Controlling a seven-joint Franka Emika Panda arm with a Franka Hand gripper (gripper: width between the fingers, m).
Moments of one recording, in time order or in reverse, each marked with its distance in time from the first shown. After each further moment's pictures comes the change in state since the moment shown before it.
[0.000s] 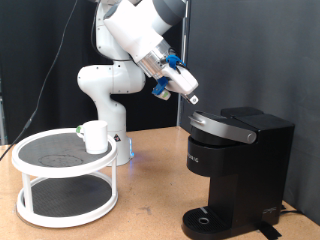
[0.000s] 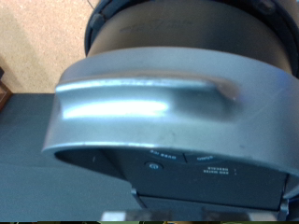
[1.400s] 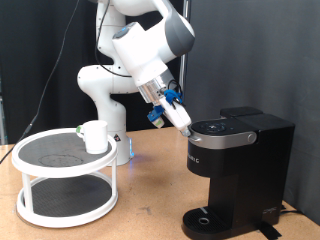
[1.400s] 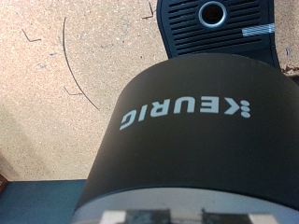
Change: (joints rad) arm -0.001 0.130 0.026 -0.024 -0.126 0.182 0.076
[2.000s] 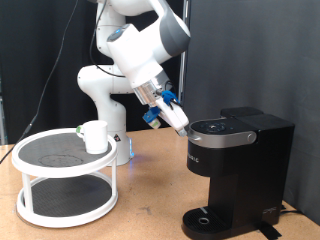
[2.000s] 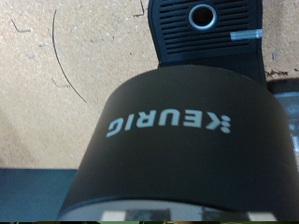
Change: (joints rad) arm -0.002 -0.014 -0.044 -0.006 0.026 -0.077 -0.111
